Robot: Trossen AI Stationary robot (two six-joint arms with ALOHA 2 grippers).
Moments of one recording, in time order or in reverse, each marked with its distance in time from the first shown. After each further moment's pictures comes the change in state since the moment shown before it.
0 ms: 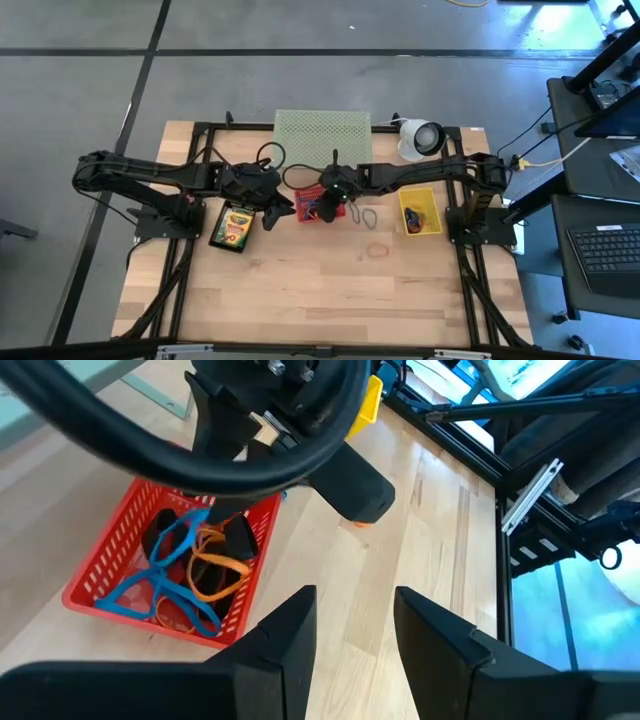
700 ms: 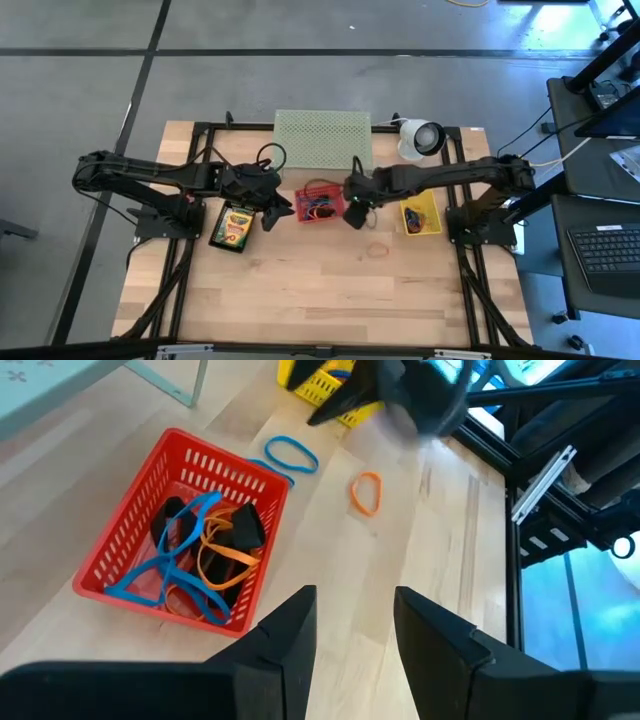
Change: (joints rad) left arm 0.000 0.000 0.000 -0.031 0.001 0.009; right arm 0.100 -0.195 -0.015 -0.510 0.140 0.115
